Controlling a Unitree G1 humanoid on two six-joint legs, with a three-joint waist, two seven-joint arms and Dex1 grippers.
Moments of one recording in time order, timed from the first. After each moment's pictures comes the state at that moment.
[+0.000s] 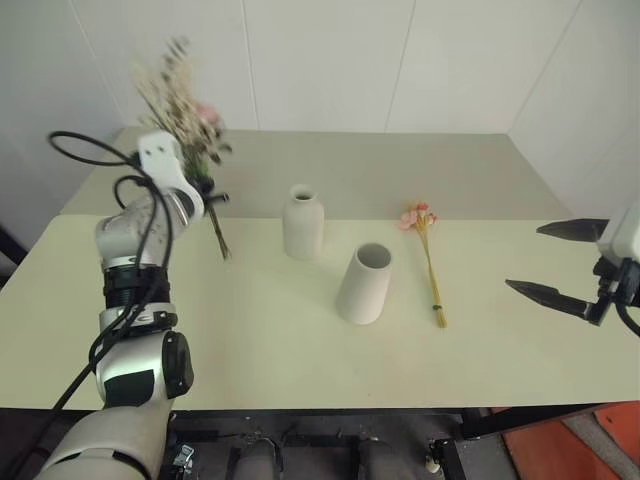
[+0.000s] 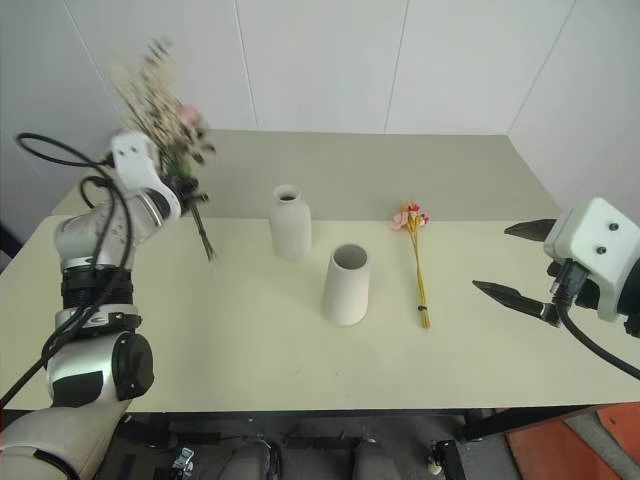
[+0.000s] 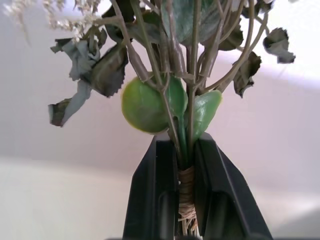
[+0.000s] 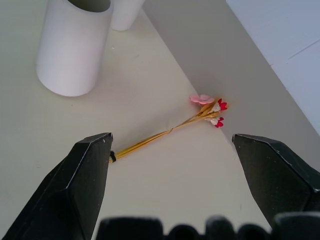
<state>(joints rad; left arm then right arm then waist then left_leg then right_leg) -1.03 0.39 0.43 0.46 -0.39 0.62 -0.17 -0.01 -1.12 -0.64 -0.49 0.42 0.53 1.06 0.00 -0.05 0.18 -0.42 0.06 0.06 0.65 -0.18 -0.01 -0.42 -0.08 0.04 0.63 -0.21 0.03</state>
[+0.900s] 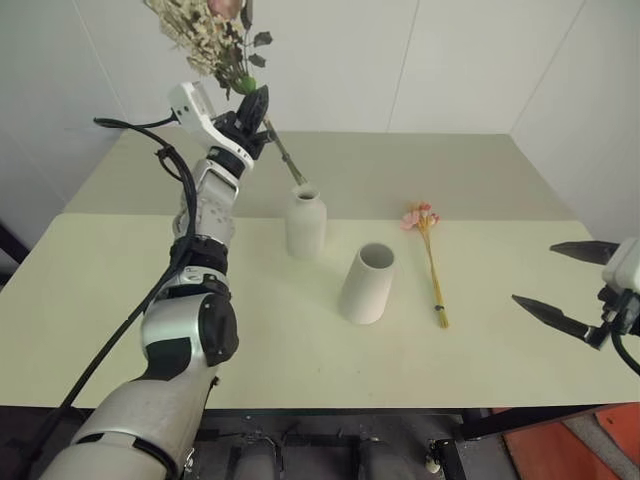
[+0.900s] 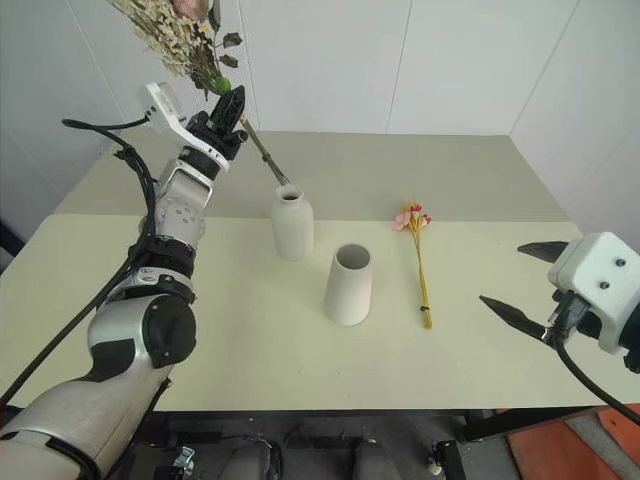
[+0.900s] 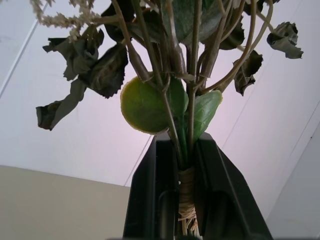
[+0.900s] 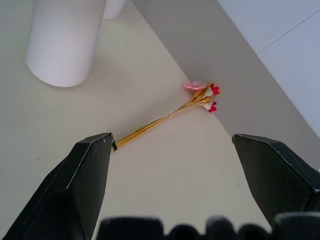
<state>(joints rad) -1.26 0.23 0.43 0.96 -0.51 0.02 -0.60 0.16 -1.01 -0.76 -0.64 0.38 0.55 0.98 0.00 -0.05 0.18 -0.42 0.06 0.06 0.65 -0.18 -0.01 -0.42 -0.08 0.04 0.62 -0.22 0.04</state>
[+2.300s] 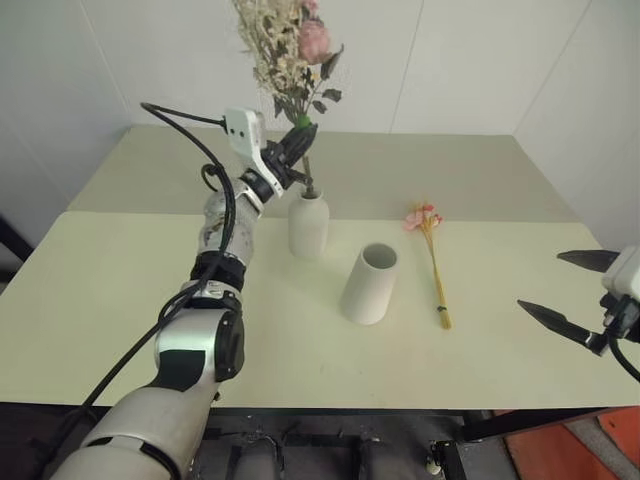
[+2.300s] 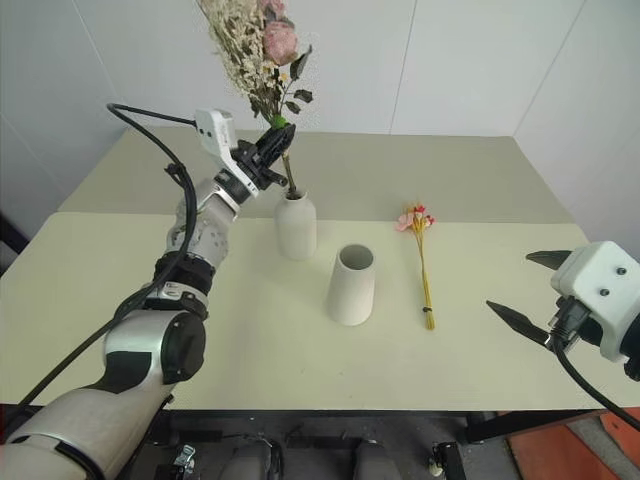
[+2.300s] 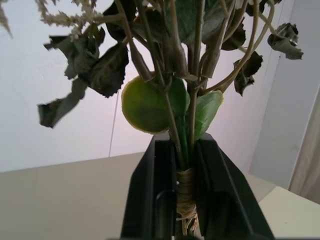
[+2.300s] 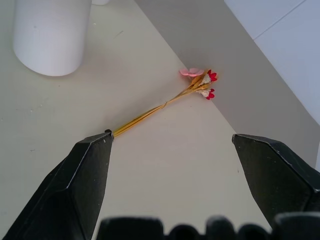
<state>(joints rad) -1.20 0.18 0.22 0.96 -0.33 -0.10 -0.75 0.21 -0.98 -0.77 -0.64 0.35 0.54 0.96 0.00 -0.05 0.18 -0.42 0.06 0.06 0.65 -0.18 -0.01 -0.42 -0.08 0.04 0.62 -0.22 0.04</state>
